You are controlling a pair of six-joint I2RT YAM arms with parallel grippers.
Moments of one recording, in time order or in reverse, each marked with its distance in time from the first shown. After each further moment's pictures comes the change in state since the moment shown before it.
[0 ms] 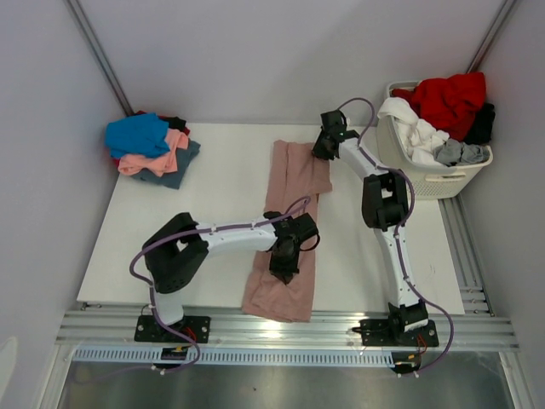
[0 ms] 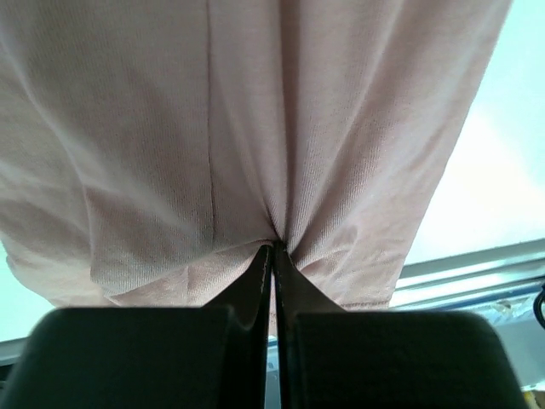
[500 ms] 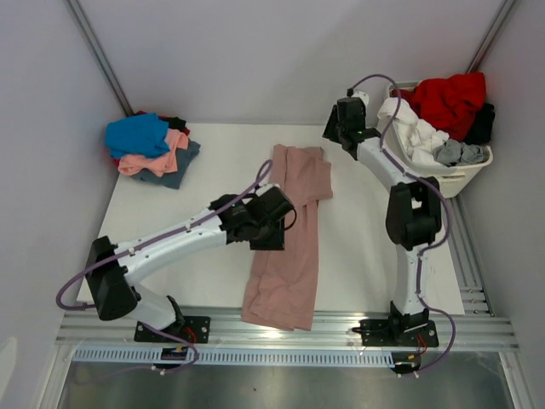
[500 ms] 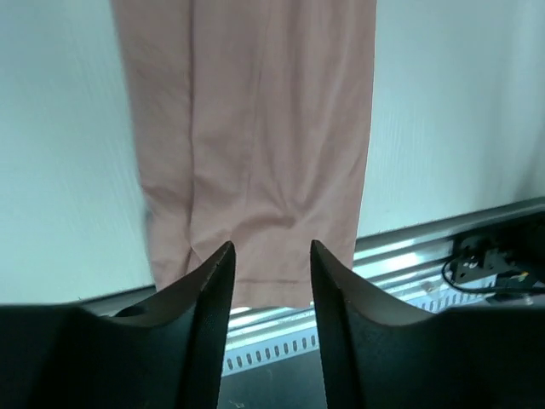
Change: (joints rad) left arm 0.000 -0.365 0.069 -0.143 -0.240 -0.008; right arm 0.000 -0.384 -0.407 0.273 0.124 -0.180
